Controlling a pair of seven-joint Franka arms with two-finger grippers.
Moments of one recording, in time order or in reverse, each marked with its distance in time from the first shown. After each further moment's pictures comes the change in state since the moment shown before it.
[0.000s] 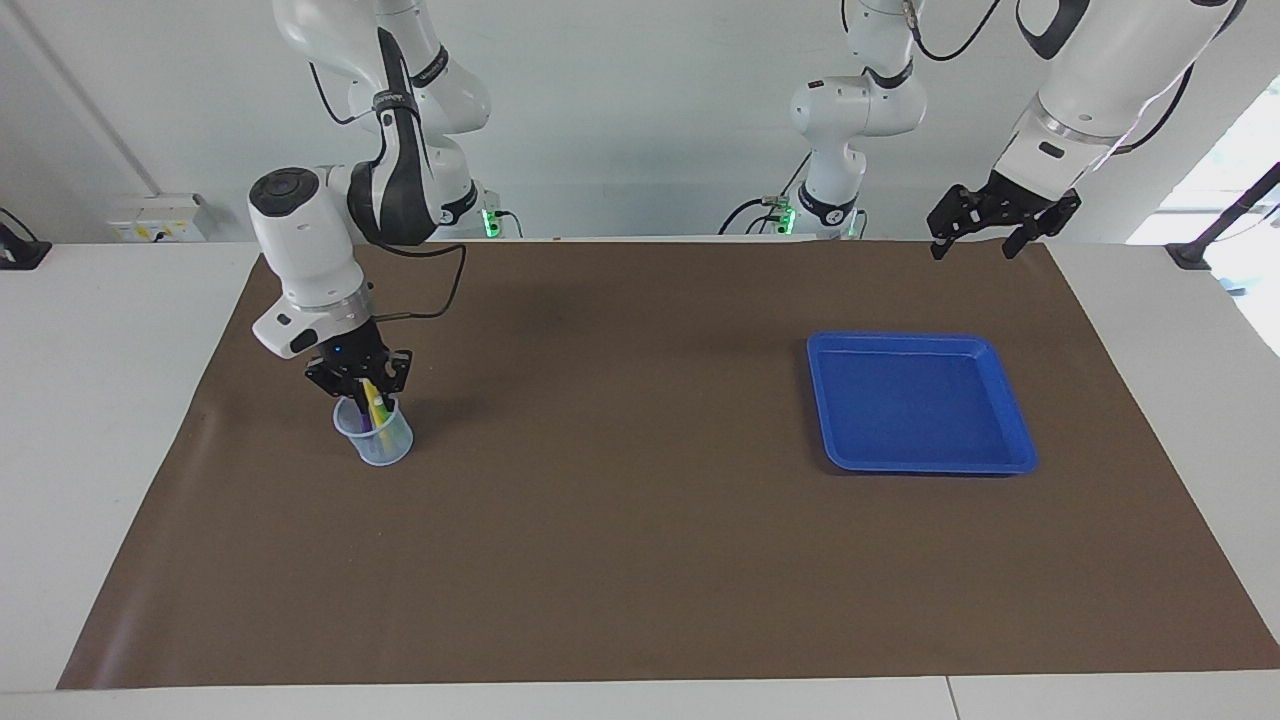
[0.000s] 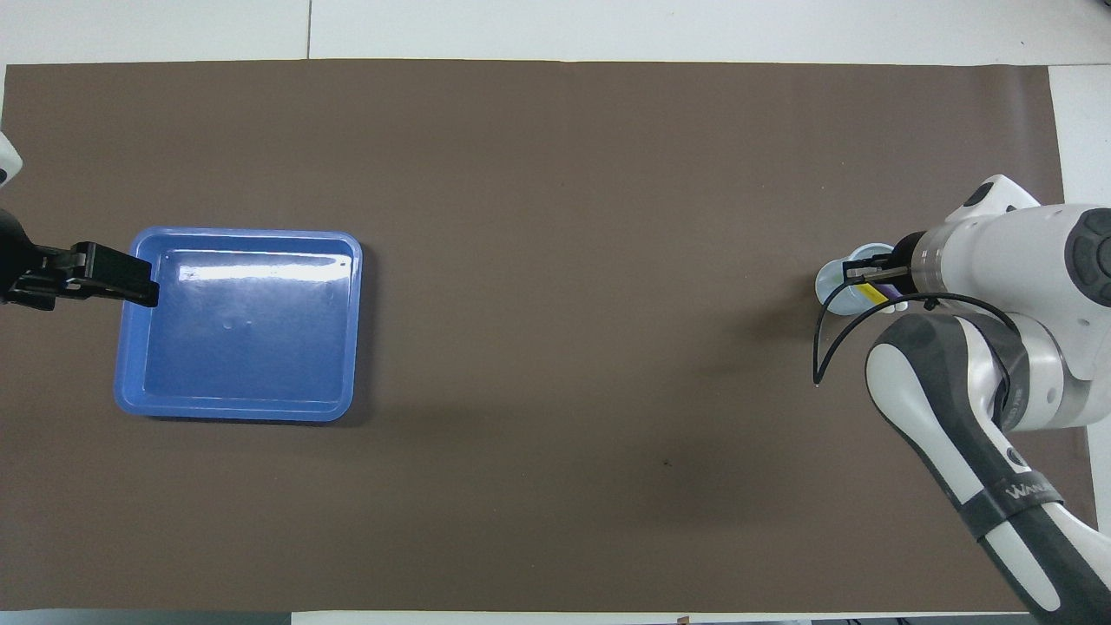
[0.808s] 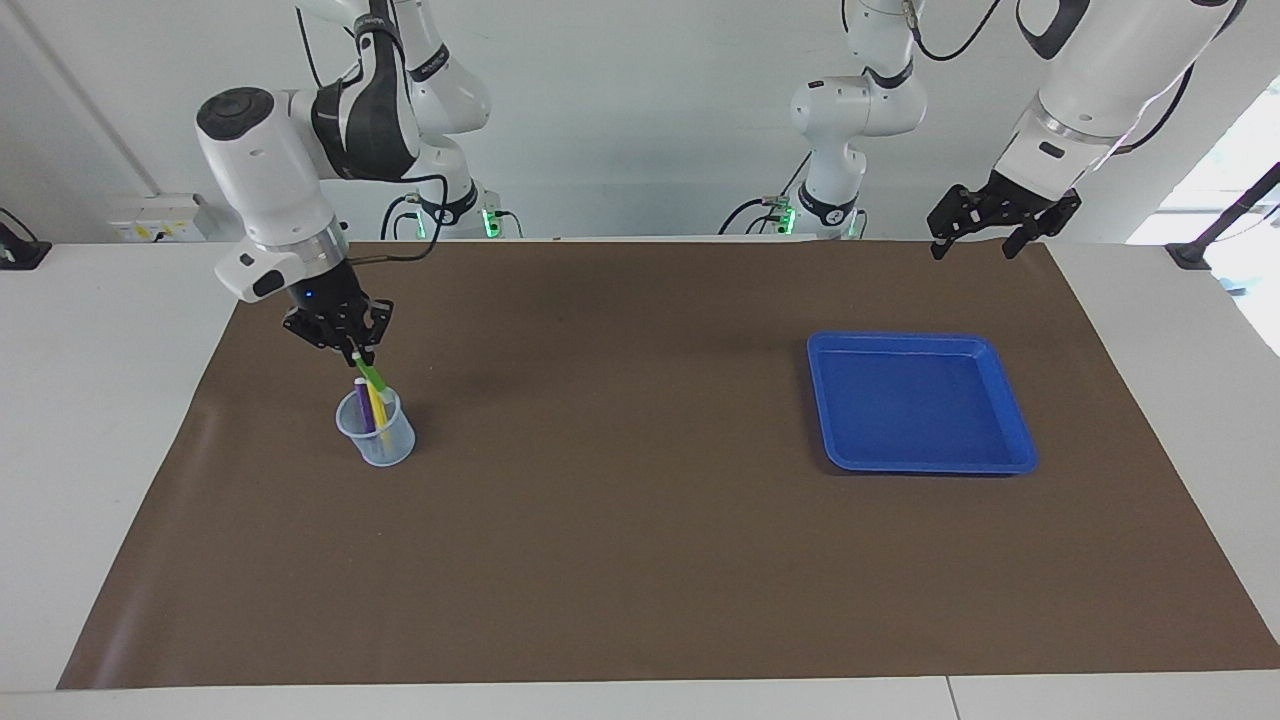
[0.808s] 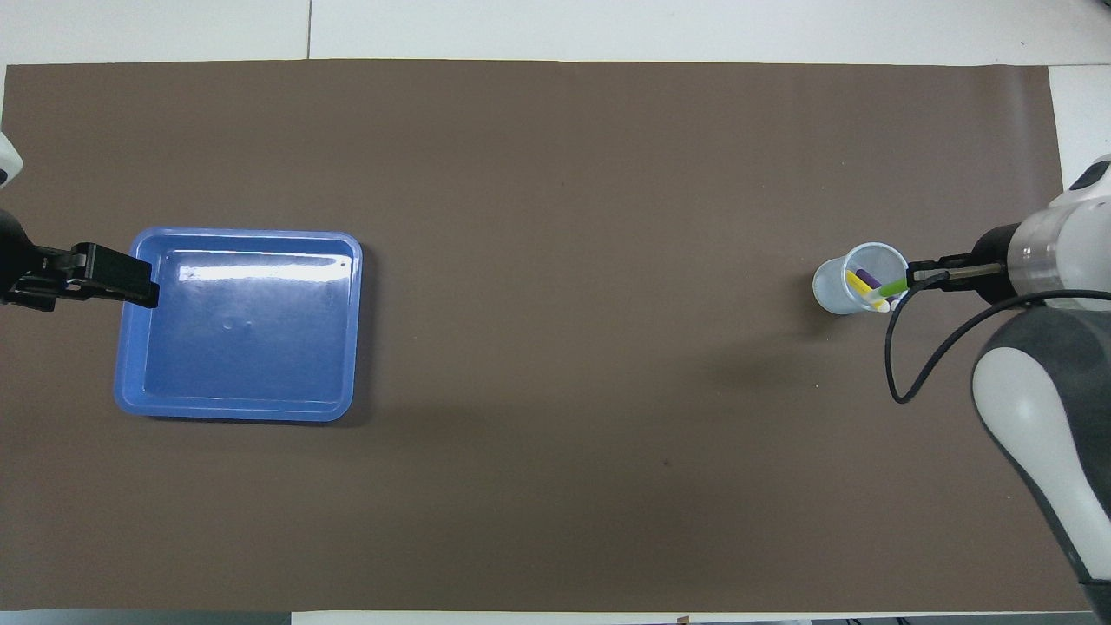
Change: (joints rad) left arm 0.000 -0.001 0.000 0.000 0.000 -0.004 0.000; right arm 0.000 -0.153 -0.033 0.153 0.036 -0.370 -0.024
